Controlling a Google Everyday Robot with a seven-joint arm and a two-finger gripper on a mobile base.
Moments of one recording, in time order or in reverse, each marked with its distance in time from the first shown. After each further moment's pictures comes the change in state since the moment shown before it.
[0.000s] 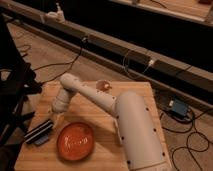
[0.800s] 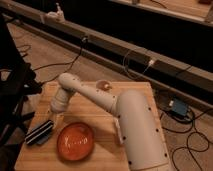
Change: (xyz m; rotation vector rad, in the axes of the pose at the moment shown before) arm -0.007 0.001 -0.001 0.008 0.024 -0.017
